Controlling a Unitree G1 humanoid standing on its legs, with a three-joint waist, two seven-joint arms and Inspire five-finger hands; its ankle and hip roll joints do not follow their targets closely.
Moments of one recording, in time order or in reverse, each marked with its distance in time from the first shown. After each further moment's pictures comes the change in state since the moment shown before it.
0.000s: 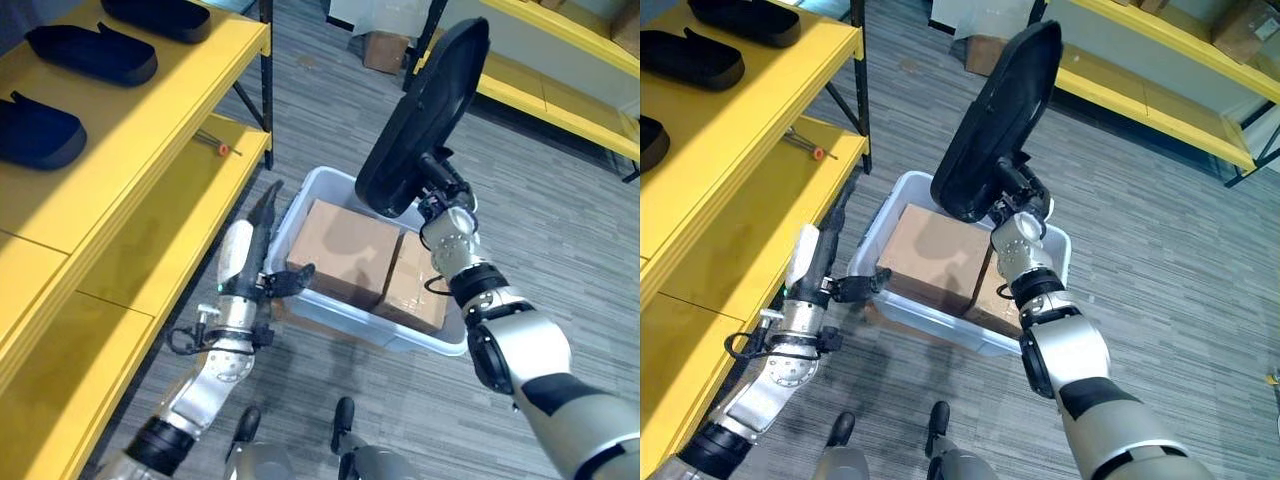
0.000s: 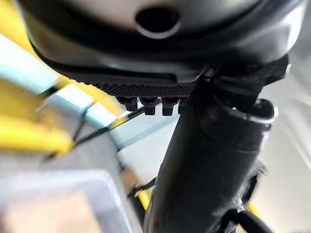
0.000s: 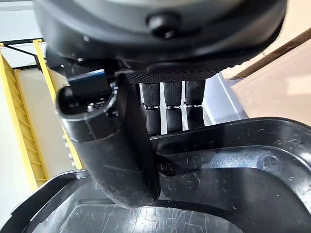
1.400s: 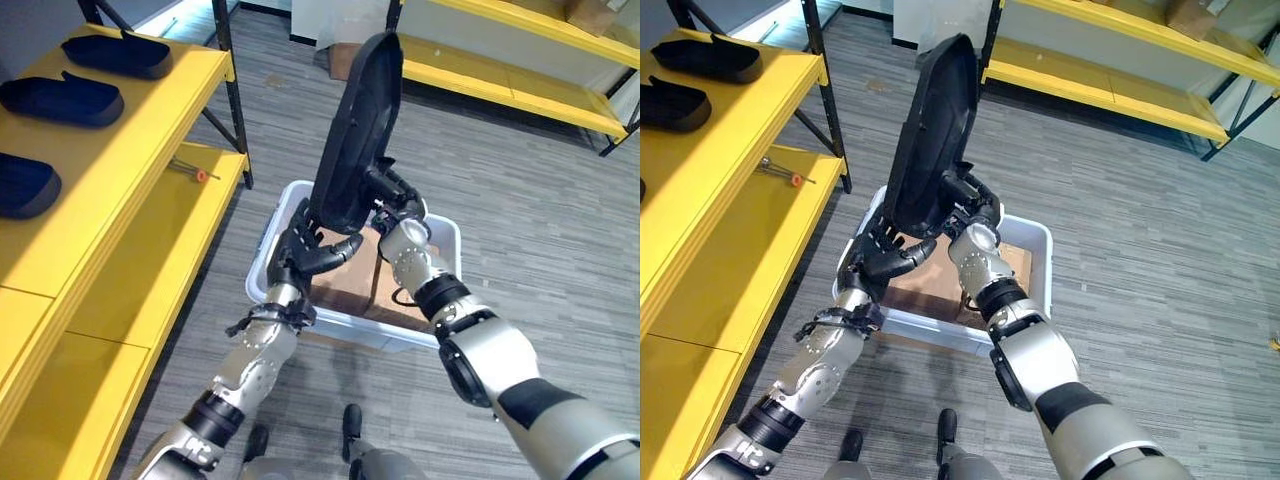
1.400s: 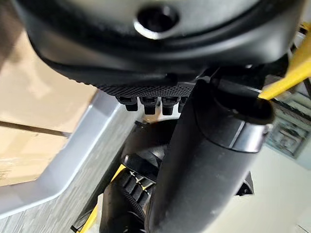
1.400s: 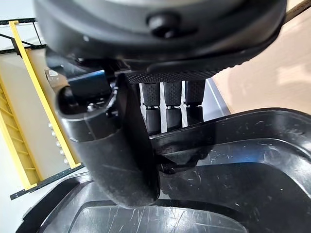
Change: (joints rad) left arm -0.198 -0.144 -0.081 0.073 -0.721 -0.032 -0.063; right arm 0.019 0.133 0.129 -0.053 -0.001 0.012 0.007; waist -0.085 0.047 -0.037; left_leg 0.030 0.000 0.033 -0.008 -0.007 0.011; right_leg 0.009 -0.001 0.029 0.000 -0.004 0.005
